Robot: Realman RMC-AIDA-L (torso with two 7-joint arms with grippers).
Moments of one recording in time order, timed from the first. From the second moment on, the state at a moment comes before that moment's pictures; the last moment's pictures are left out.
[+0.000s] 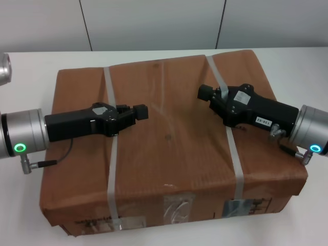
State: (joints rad) left arm -0.78 -2.04 2.87 -0.30 -0.37 1.64 -1.36; right arm 0.47 2.07 -1.20 -0.40 -1.21 -1.34 1.16
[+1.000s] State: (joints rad) left arm -0.79 -2.04 2.87 -0.31 -0.38 1.68 -1.36; right arm 0.45 2.06 -1.20 -0.40 -1.18 -1.37 1.17
